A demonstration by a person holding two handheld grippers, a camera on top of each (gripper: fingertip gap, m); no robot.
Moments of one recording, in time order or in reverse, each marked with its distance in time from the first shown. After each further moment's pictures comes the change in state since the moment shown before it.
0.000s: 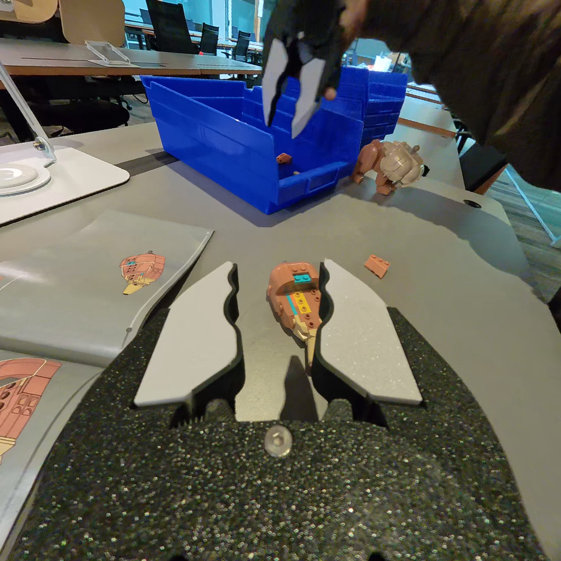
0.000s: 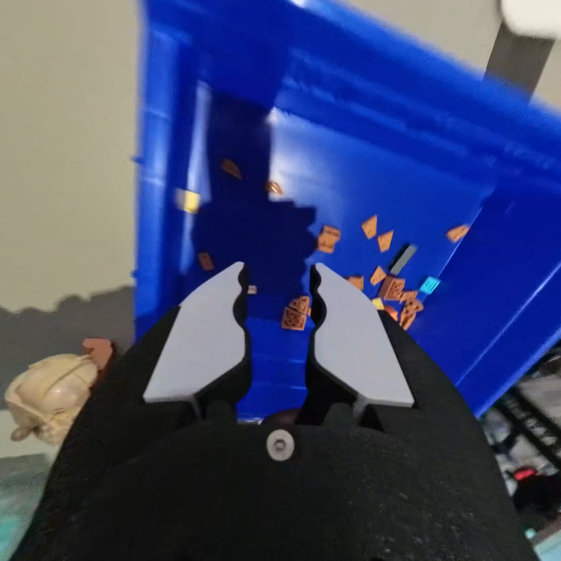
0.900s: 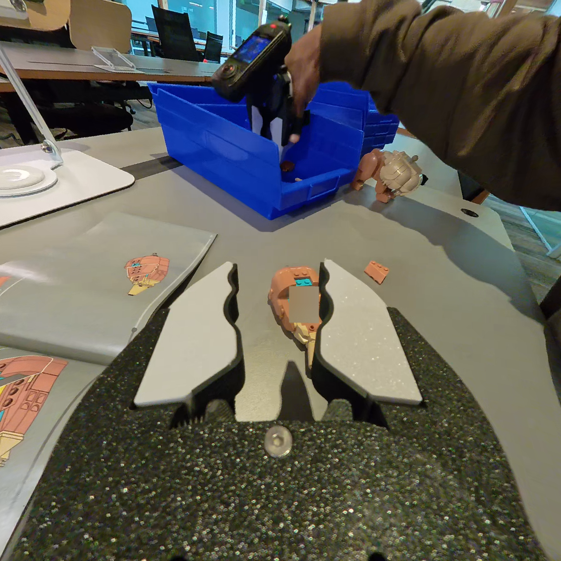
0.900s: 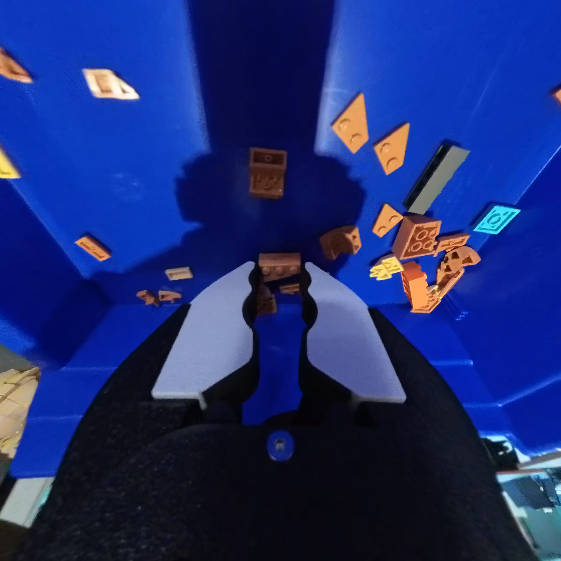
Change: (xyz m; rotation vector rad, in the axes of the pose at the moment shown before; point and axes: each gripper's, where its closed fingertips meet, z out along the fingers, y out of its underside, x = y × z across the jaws) left arm -0.002 -0.005 -0.003 0.021 -0.003 -0.018; right arm 0.033 0.058 0.056 -0.275 -0.077 0.198
